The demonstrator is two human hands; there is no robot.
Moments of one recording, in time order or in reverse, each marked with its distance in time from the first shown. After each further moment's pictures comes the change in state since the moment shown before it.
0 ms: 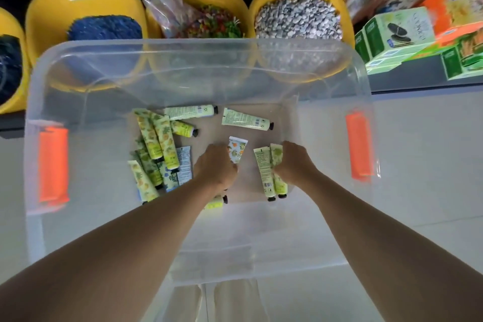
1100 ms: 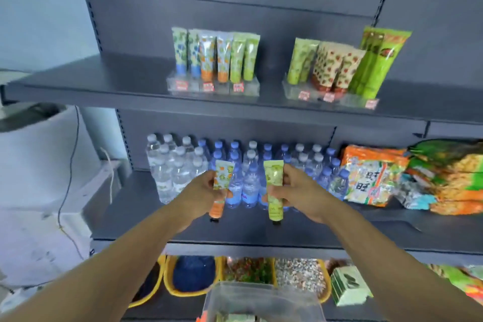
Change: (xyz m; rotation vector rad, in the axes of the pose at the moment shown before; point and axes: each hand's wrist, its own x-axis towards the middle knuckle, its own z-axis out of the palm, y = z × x) left_hand -0.430 0.055 -0.508 -0.766 0.314 0.498; right_hand -0.470 -0.305 -0.356 0.590 0.046 -0.866
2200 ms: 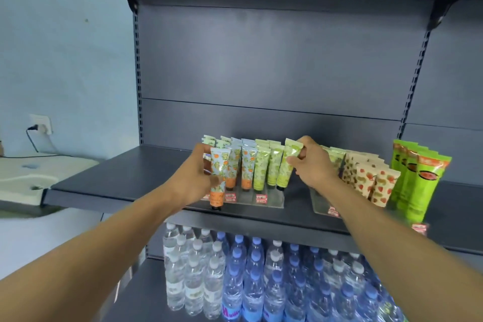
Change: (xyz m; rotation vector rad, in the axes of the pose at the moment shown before) left_hand 0.050 0.184 -0.115 0.192 0.347 0.380; right_hand 0.151 -0.203 -0.068 -0.568 0.555 -0.434
